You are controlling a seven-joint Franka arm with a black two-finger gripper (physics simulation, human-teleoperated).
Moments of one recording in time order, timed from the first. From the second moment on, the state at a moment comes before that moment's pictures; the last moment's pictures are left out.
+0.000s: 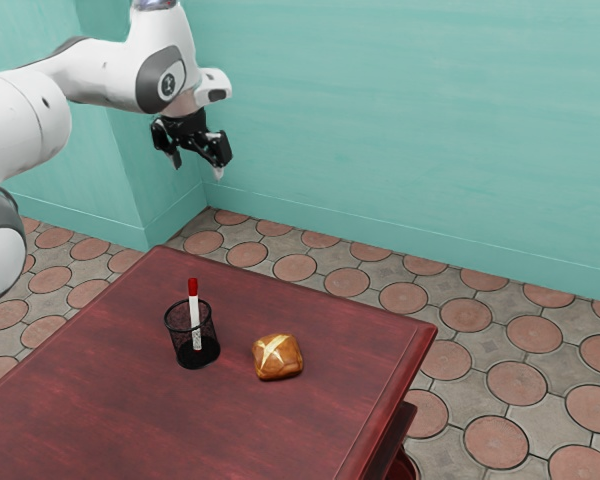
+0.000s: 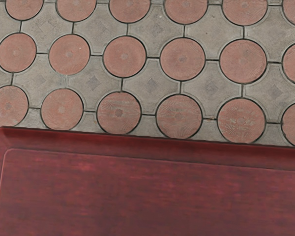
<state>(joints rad) -0.10 0.47 0.26 -1.31 -0.02 1.94 0.06</state>
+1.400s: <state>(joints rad) -0.43 0.08 0.47 -2.28 0.14 2.62 -0.47</state>
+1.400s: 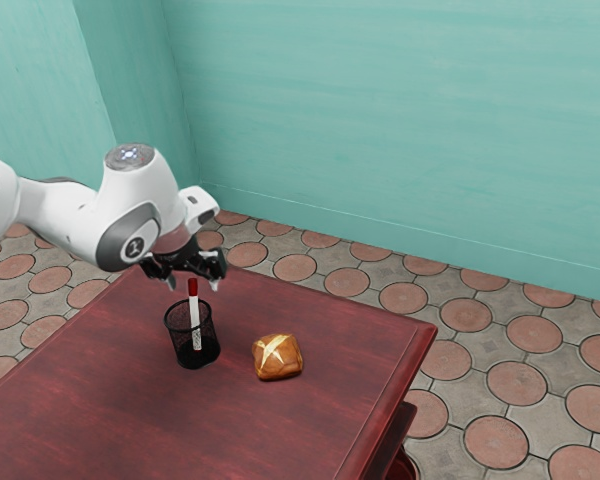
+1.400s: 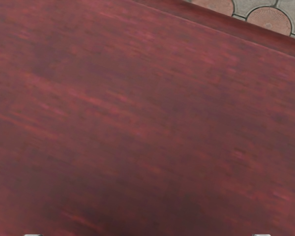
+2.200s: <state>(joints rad) -0.43 0.08 0.48 -2.30 0.21 2.65 -0.54</state>
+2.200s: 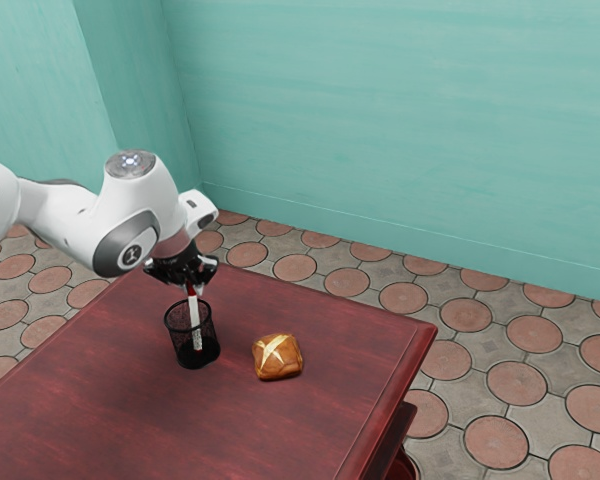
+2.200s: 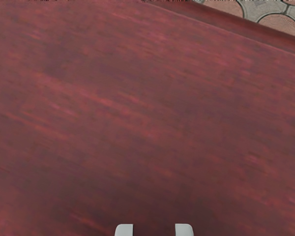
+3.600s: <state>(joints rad) -0.19 0.16 0.46 -2.11 0.08 1.86 -0.58</state>
